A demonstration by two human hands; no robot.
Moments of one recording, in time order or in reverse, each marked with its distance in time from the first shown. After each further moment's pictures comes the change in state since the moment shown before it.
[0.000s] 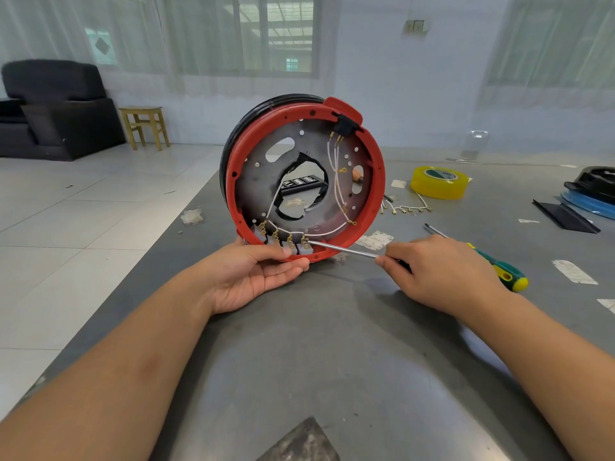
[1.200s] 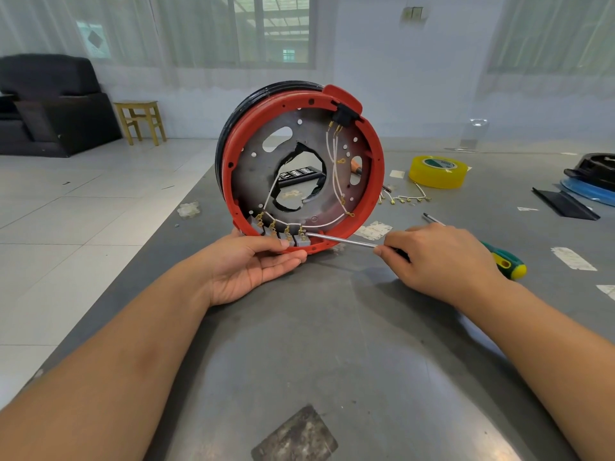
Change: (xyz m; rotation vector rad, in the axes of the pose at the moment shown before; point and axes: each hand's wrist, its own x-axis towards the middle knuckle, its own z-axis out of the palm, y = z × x) left_hand 0.003 -0.001 -0.002 0.003 -0.002 0.006; right_hand 0.000 -0.004 -0.004 -0.051 -0.004 0.037
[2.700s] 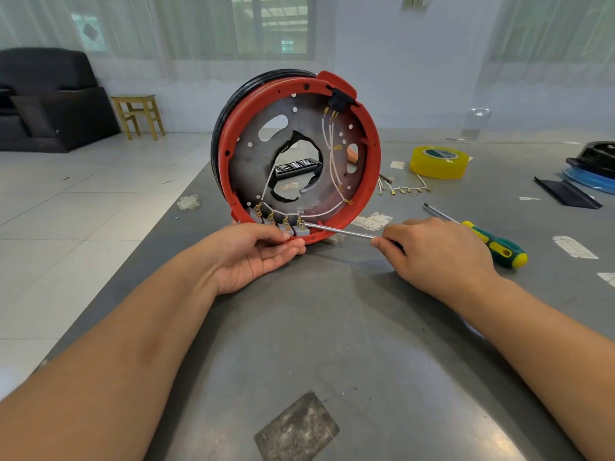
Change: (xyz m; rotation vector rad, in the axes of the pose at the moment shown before) left_hand -0.001 0.002 0.009 0.039 0.118 -0.054; right_hand -0.008 -0.014 0.004 -0.038 0.098 0.052
